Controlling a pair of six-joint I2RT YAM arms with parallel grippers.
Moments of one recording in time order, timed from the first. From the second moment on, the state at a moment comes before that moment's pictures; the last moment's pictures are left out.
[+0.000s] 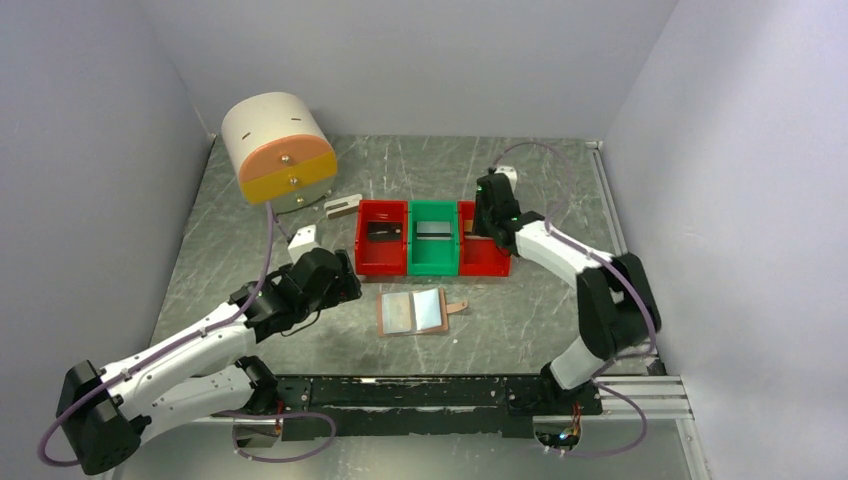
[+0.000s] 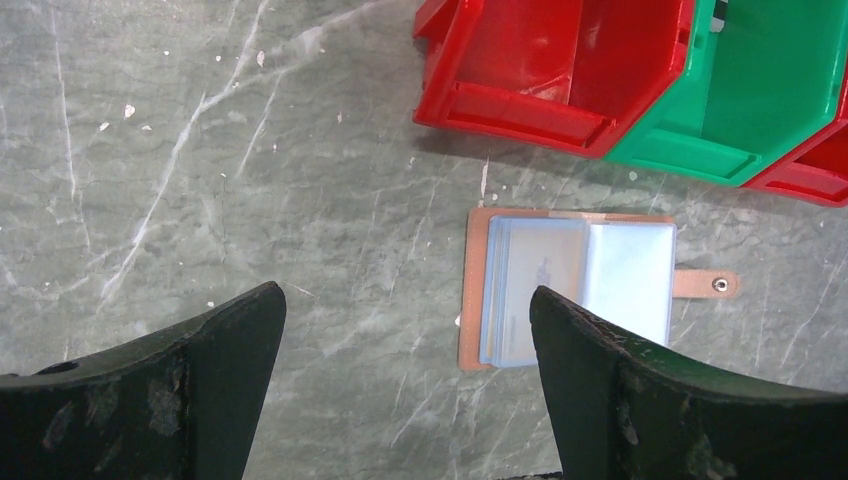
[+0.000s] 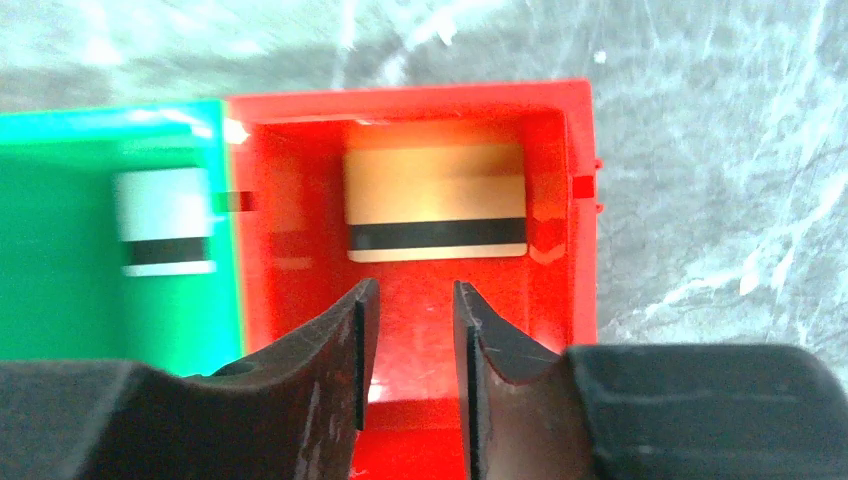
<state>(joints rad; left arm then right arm) -0.81 0.91 0.65 -0.58 -0.44 -0.94 0.41 1.64 0.99 -0.18 0.31 0.36</state>
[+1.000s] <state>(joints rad) -0.81 0.85 0.64 -0.59 -0.48 -1.01 1.04 1.39 0.78 -0.25 0.39 0.70</state>
